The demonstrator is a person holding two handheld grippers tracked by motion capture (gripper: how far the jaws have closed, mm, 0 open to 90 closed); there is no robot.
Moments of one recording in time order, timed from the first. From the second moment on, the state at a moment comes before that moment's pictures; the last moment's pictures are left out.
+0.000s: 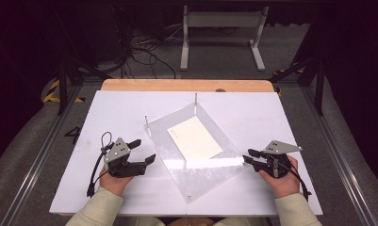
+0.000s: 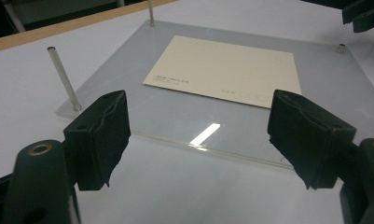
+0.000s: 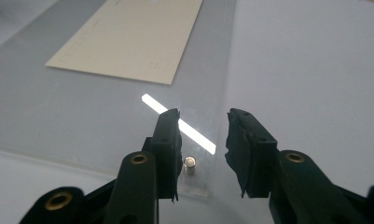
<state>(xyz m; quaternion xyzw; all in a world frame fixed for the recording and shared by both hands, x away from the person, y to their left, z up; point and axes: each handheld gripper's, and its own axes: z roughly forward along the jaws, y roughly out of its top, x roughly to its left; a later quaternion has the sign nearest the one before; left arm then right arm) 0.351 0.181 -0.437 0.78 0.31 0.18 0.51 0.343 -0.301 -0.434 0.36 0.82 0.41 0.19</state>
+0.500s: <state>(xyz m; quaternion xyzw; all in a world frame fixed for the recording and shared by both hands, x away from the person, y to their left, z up) 0.353 0.180 -0.439 0.79 0.31 0.17 0.50 0.349 -0.295 -0.446 0.37 0.84 0.37 0.15</state>
